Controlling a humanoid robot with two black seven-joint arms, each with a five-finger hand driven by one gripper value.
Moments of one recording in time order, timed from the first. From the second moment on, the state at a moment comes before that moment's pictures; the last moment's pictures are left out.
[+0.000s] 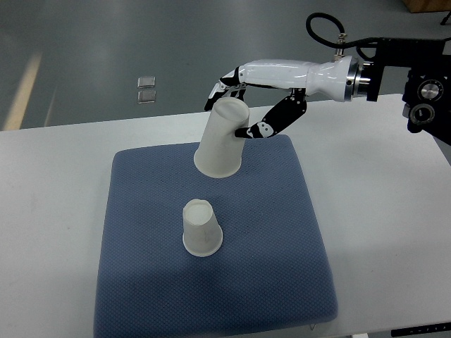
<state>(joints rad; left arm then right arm) -0.05 0.00 -0.12 -0.16 0.11 0.06 0.07 1.04 -0.56 0.62 1.49 -1.40 0.42 0.24</state>
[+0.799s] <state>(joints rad) -0.05 0.00 -0.12 -0.16 0.11 0.06 0.07 1.03 -0.36 0.56 1.48 -1.57 0.47 0.25</state>
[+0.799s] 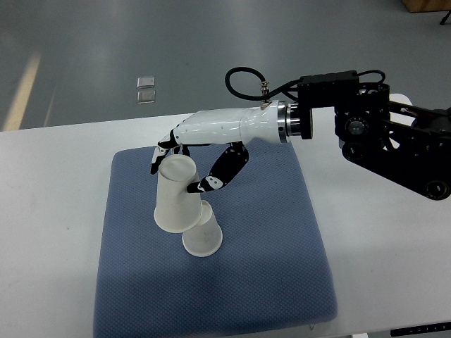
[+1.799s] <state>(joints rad) -0.05 0.00 -0.12 -0.16 0.11 0.06 0.07 1.02 -0.37 0.54 1.49 -1.70 0.47 0.30</state>
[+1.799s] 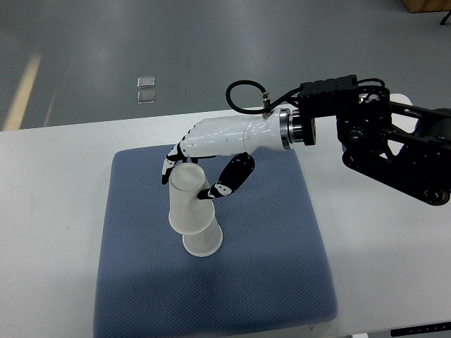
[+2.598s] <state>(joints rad) -0.05 0.00 -0.12 -0.16 0.11 0.06 0.07 0.93 -0.36 0.53 1.46 -1.77 0.40 0.32</state>
